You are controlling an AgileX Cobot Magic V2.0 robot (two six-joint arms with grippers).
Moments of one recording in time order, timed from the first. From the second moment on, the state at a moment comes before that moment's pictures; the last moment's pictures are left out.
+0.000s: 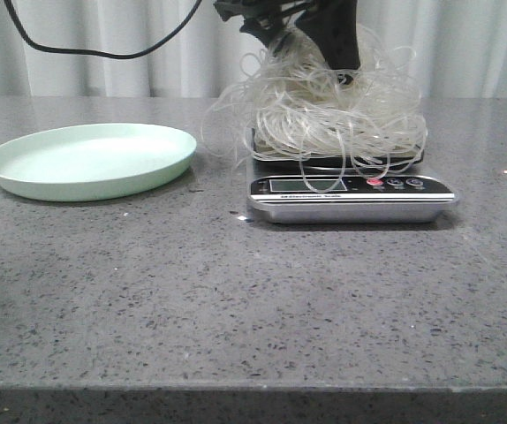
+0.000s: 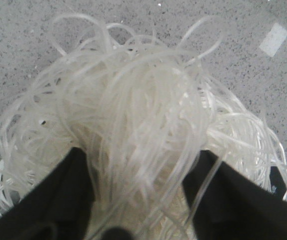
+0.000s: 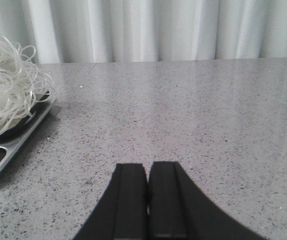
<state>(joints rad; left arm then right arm) -0.65 2.09 -2.09 -0.31 1.10 0.31 -0.04 -0.01 0.03 0.17 0.09 -0.08</state>
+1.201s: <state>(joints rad) -0.48 1.62 -1.86 -0.10 1.05 0.17 -0.04 -0.01 0.03 0.17 0.08 -0.08</state>
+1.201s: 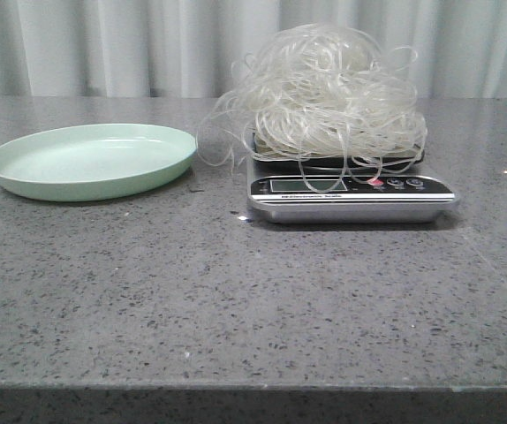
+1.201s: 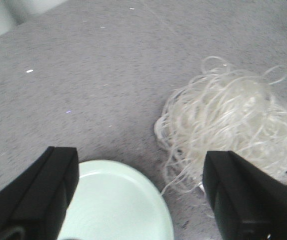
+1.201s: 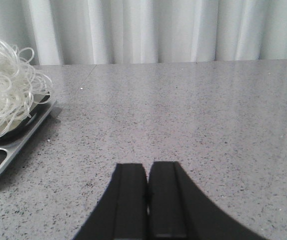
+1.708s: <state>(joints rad) -0.27 1.00 -1.16 -0.10 0.68 0.14 -0.04 -0.01 0.03 0.17 0.08 -0.08</state>
